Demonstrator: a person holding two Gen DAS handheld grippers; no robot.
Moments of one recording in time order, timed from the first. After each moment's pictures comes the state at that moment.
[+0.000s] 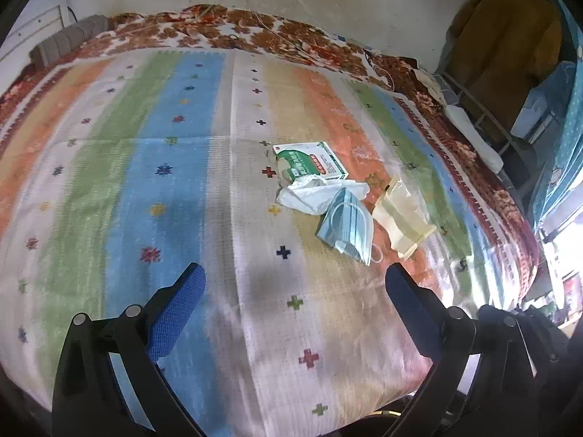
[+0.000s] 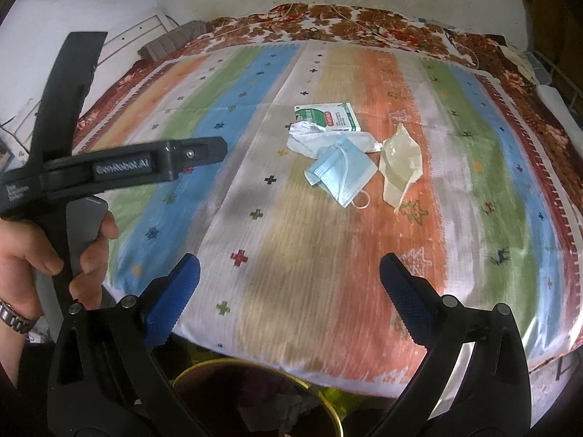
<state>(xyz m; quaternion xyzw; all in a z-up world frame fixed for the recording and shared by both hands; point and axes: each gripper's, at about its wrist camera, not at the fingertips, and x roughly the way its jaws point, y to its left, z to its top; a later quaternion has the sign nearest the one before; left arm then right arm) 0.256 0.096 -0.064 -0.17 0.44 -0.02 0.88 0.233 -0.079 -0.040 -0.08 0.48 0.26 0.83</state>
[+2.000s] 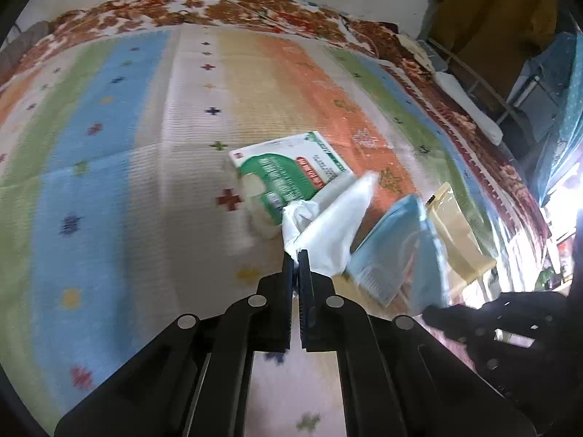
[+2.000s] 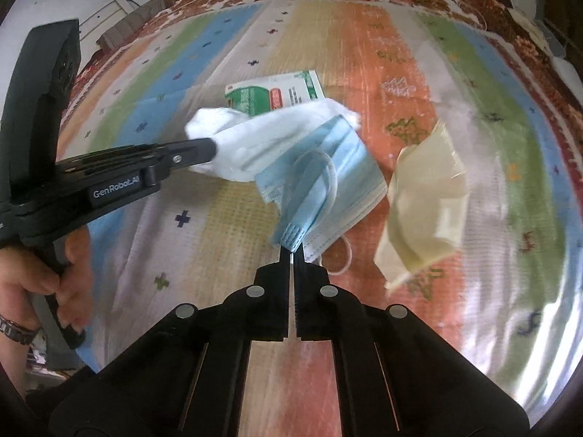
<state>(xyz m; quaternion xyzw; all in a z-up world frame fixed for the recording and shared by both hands) 0.365 0.087 -0.128 -0.13 0.48 -0.08 0.87 0.355 -0.063 -0.109 -0.09 0.54 0.24 0.81</state>
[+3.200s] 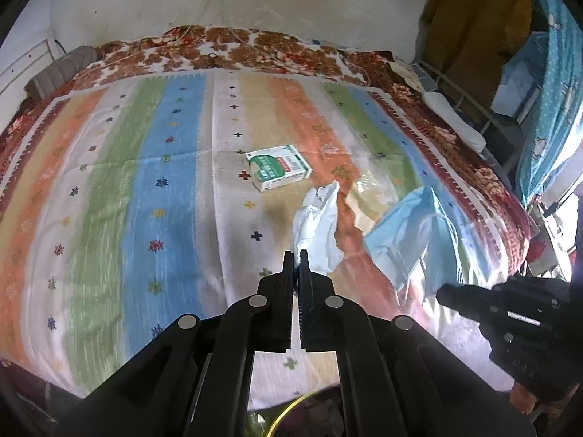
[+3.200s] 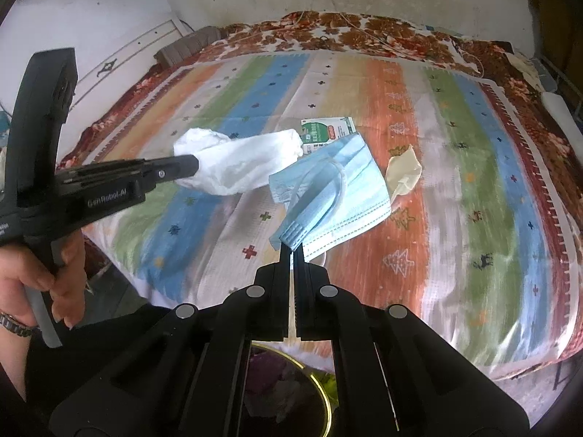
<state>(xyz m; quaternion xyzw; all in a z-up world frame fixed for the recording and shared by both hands) 0.199 0.053 -0.004 -0.12 0.44 -0.03 0.89 0.210 -0.113 0.019 -0.07 0.47 0.30 0.83</state>
